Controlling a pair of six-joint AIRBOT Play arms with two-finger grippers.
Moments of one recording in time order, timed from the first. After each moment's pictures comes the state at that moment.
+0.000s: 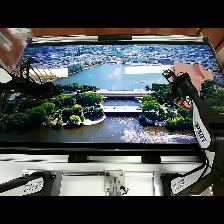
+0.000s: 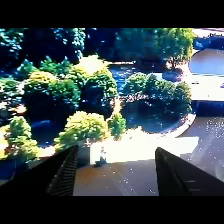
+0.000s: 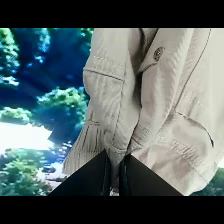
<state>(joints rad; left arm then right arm) 0.05 -1.31 1.31 1.18 -1.20 -1.53 0.00 -1.77 1.44 0.99 -0.96 -1.77</state>
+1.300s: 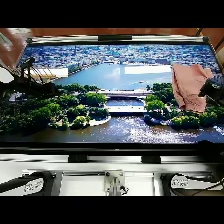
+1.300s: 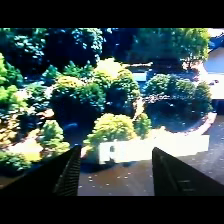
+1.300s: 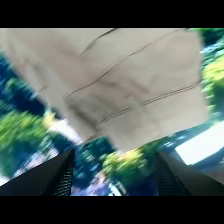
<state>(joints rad) 0.00 -1.32 1.32 1.26 -1.20 -1.53 -0.44 -1.50 1.43 1.75 -1.17 -1.49</state>
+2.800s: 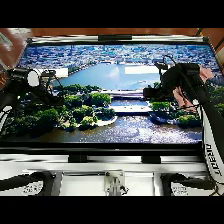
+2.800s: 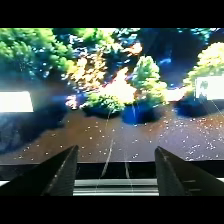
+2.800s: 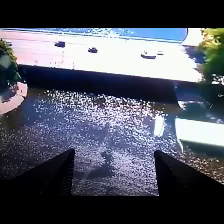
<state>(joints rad) -0.20 -1.38 1.35 1.63 -1.44 -1.64 0.17 -1.47 1.43 1.76 -1.31 -1.52</state>
